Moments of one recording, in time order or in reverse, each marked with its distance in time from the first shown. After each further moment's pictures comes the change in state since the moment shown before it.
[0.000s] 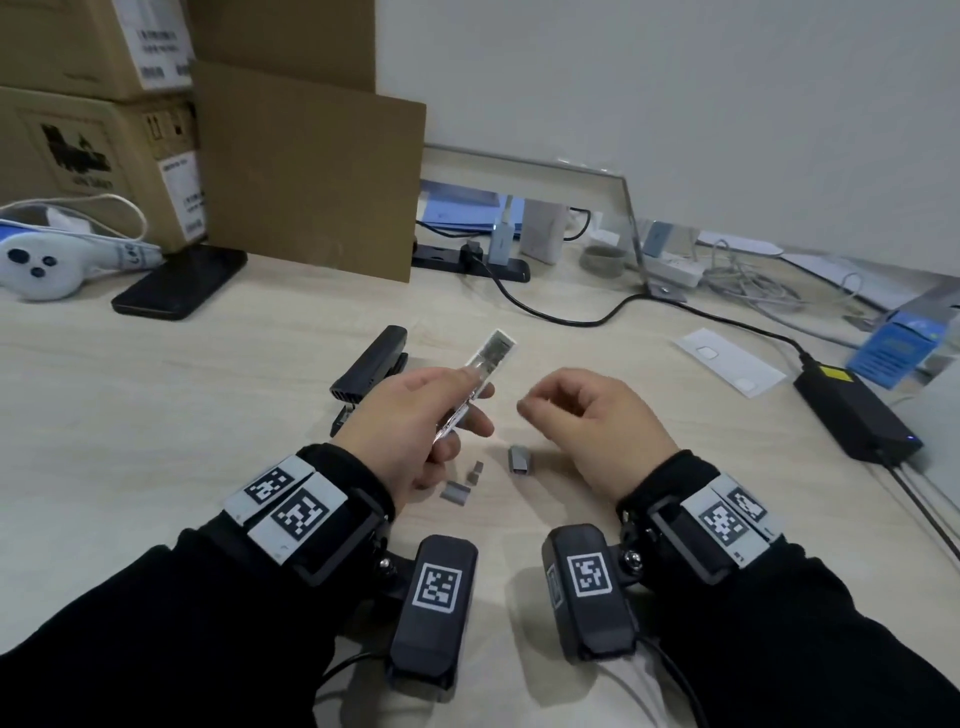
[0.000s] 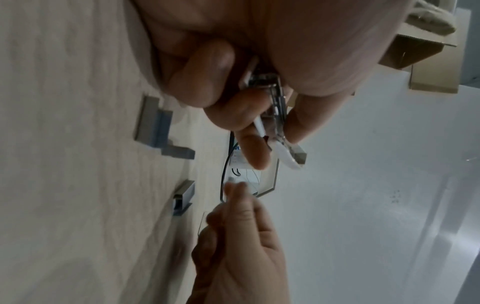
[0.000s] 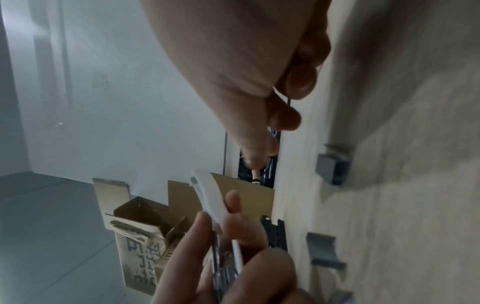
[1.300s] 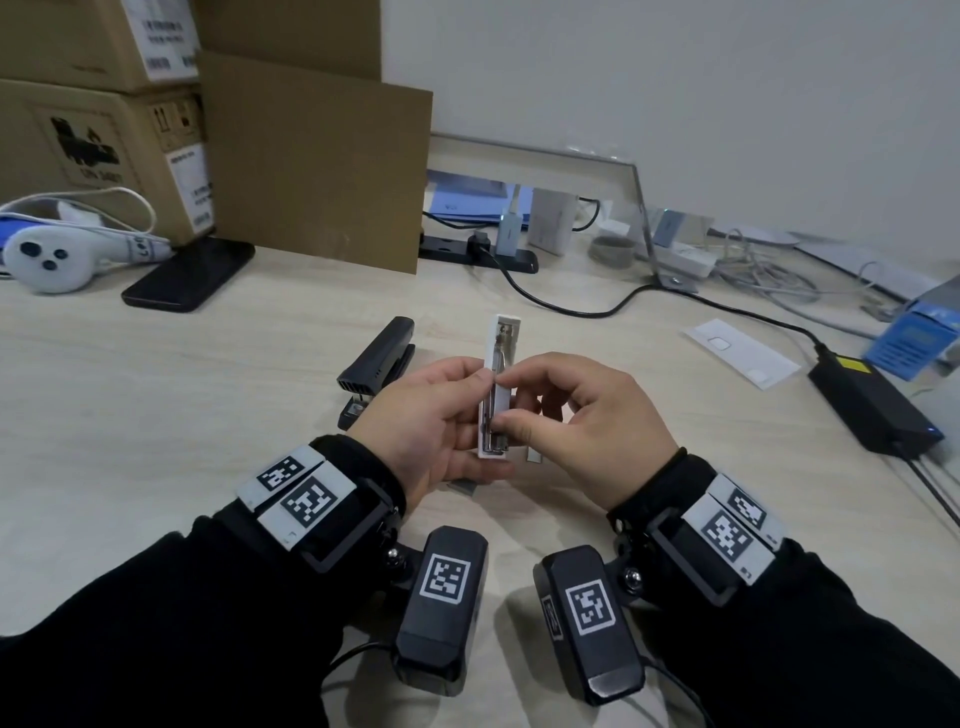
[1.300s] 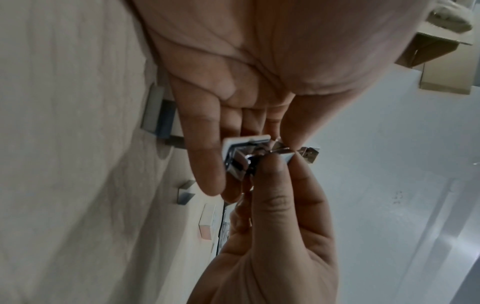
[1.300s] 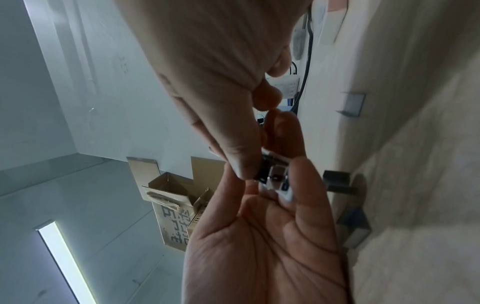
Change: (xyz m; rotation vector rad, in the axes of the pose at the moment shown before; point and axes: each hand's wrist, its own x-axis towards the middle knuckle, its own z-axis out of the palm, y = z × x) left_hand -0.006 0.002 0.006 -0.143 -0.208 0.008; right_hand -0.011 -0.014 0.010 0.147 -0.014 -0.375
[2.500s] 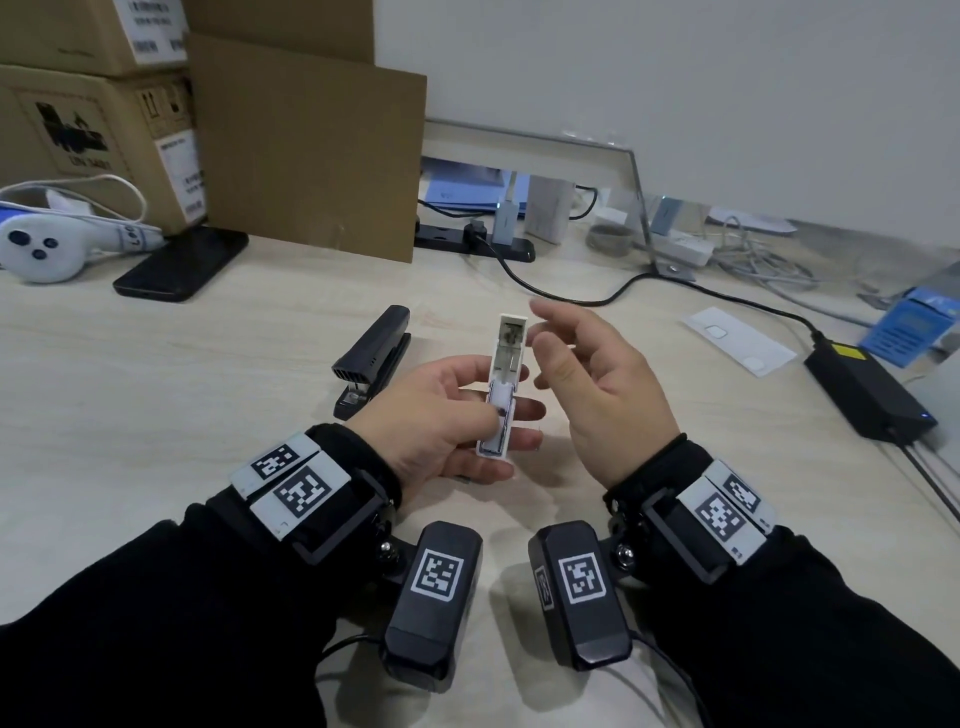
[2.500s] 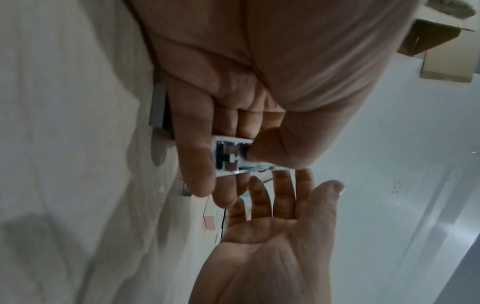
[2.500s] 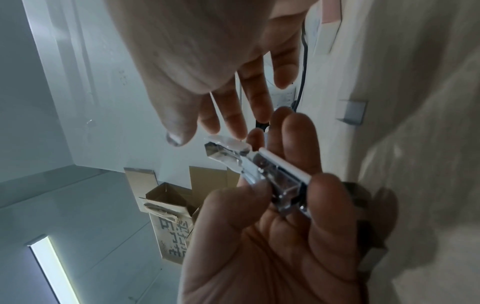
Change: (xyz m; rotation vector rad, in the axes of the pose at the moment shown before) left_hand 0.000 -0.003 -0.001 0.115 -0.075 -0.056; right_hand 0.000 0.001 -0.002 0.111 0.165 0.146
